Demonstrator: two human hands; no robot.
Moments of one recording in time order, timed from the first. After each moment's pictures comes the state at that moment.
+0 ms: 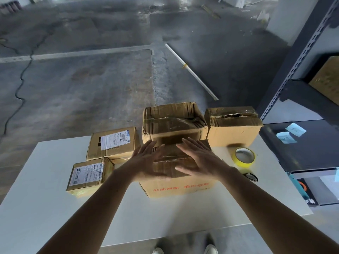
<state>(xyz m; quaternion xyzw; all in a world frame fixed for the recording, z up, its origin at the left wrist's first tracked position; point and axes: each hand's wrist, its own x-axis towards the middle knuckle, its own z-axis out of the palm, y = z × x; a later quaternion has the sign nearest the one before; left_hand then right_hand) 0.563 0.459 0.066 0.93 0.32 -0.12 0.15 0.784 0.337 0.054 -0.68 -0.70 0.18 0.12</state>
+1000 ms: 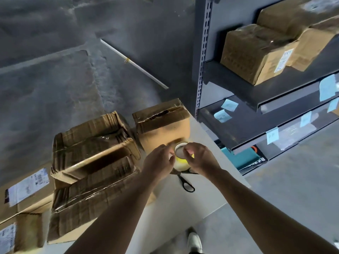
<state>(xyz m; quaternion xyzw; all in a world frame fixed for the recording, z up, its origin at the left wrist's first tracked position) 0.839 0.356 0.029 0.94 0.25 0.05 0.22 0.960 0.230 -0.003 -0.83 -0.44 0.08 0.34</state>
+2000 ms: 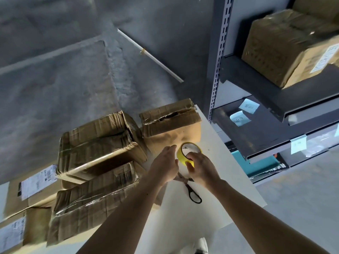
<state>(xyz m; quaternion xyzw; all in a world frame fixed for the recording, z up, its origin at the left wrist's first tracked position) 0.865 0.370 0.019 0.90 0.33 -0.07 0.26 0.966 0.259 -0.039 -0.84 -0.45 0.17 0.26</state>
